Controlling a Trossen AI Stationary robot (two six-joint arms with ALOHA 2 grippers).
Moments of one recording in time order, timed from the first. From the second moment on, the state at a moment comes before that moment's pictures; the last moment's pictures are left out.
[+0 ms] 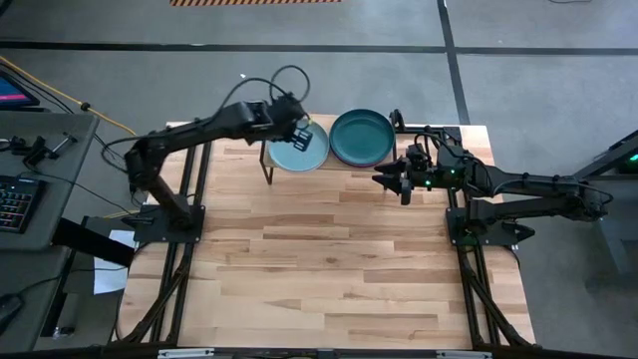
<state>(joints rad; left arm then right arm) 0.42 1.66 1.58 -0.92 -0.40 -0.51 -0.21 0.82 0.63 0.03 -0.06 0.49</state>
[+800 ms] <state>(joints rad) 0.10 1.26 1.58 -0.88 -0.61 -0.39 -0.21 0.82 0.63 0.14 -0.01 0.44</state>
